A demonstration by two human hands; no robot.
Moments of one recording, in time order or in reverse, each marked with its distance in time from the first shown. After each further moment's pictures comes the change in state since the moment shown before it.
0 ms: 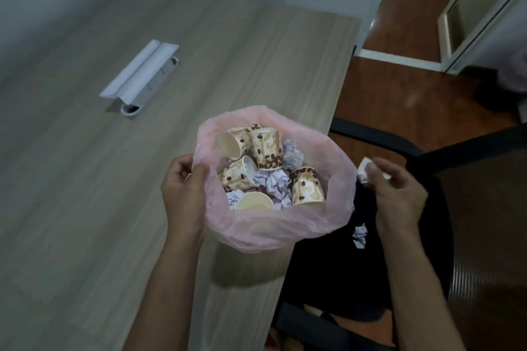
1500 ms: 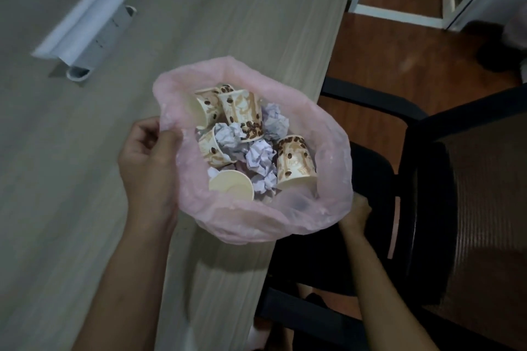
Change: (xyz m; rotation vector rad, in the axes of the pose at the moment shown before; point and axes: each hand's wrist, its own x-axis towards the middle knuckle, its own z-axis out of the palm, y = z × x) left_hand 0.002 -0.023 0.025 0.013 -0.028 0.110; right_hand 0.008 0.146 -0.011 -0.524 -0.153 0.287
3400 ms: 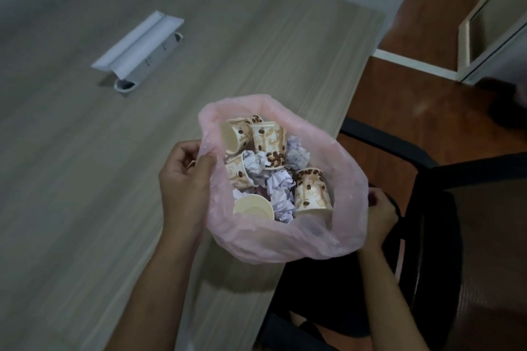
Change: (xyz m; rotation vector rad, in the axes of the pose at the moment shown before) left_hand -0.002 0.011 -0.009 -0.029 -0.003 -0.015; right_hand 0.004 -0.067 -0.010 0.060 0.135 -0.254
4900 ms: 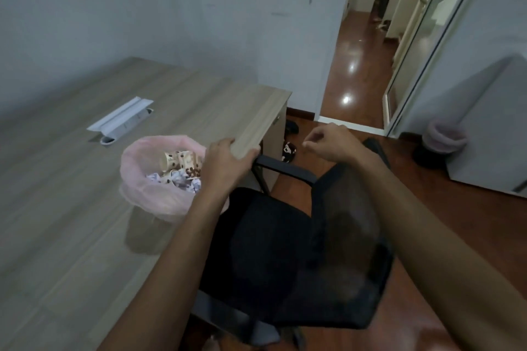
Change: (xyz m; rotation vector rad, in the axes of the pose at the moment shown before) left_hand -0.213 0.122 0.162 0.686 -0.224 0.292; right_hand 0.060 -0.149 -0.303 -0.588 -0.499 -0.701
